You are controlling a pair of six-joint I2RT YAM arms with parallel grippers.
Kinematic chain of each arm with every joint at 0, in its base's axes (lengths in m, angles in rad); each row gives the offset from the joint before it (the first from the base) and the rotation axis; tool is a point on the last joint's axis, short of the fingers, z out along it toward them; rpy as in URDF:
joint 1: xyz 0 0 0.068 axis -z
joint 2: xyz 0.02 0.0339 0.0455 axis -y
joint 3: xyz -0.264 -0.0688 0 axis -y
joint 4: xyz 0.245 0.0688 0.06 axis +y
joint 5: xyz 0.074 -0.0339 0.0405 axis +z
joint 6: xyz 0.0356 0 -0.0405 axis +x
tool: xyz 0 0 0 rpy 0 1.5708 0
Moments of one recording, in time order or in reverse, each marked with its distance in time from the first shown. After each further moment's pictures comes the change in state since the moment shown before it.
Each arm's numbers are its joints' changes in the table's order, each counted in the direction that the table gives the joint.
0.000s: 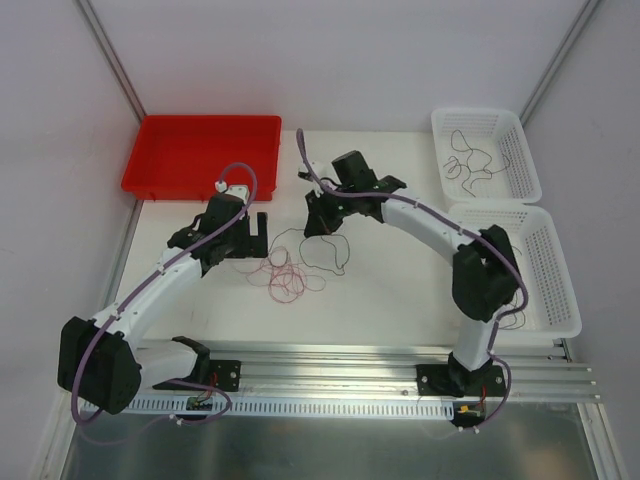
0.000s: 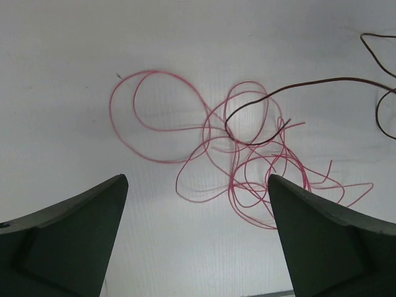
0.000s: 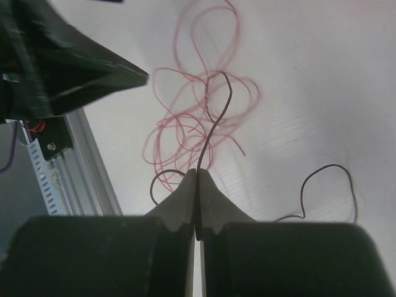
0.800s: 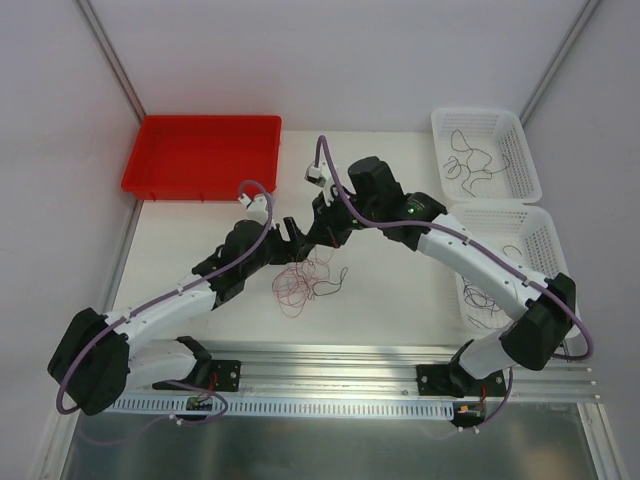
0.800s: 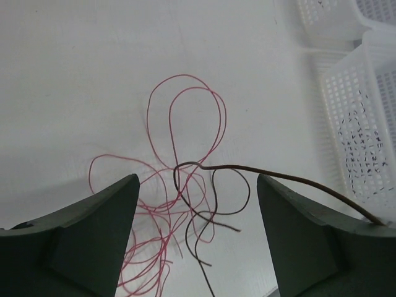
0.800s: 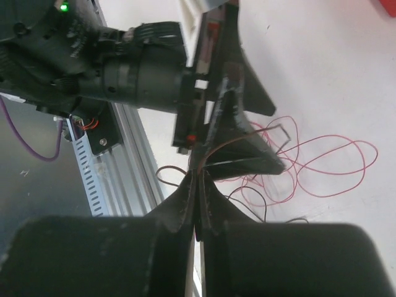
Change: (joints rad) left arm 0.248 0.045 -0.277 -0.678 -0.090 -0.326; right arm -0.127 0.414 -0.103 0.034 -0.129 0.092
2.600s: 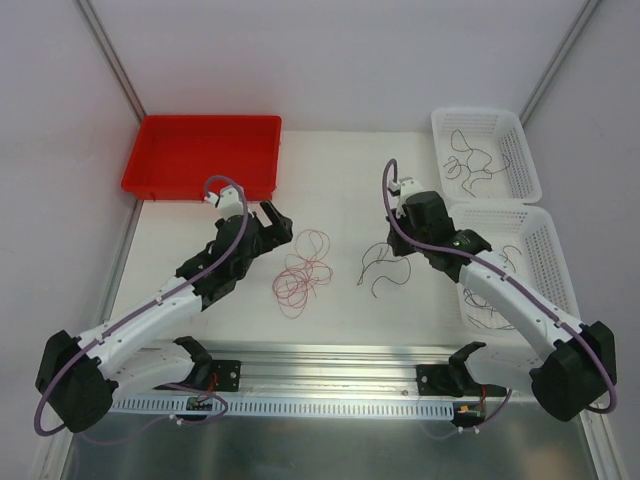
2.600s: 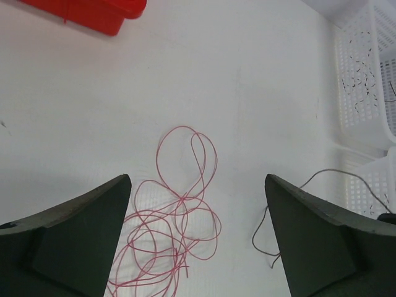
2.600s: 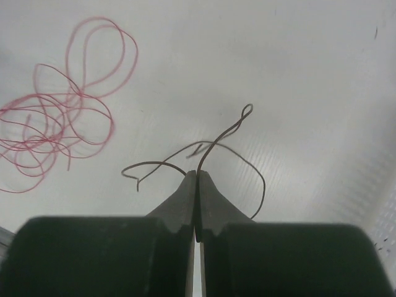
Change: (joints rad) left arm 0.041 0.075 0.101 0.207 0.409 -0.156; right arm 0.245 0.321 -0.445 -0.056 -0.529 0.080
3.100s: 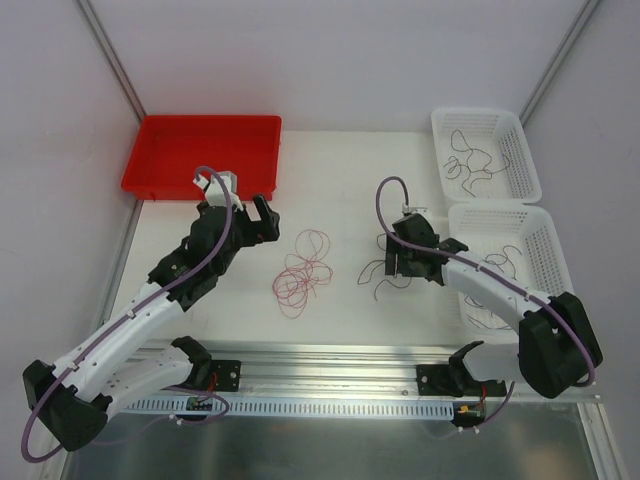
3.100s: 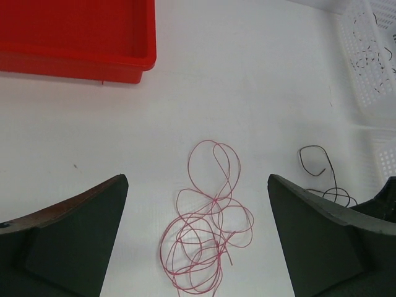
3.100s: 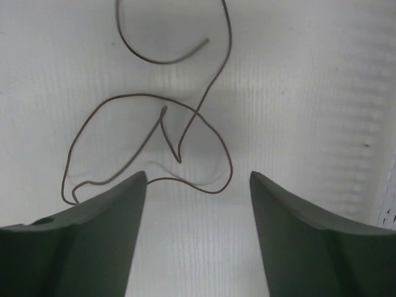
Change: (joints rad) left arm -0.053 0.152 0.127 0.200 -0.047 0.279; right arm 0.003 -0.118 -0.209 0.025 -0.236 0.322
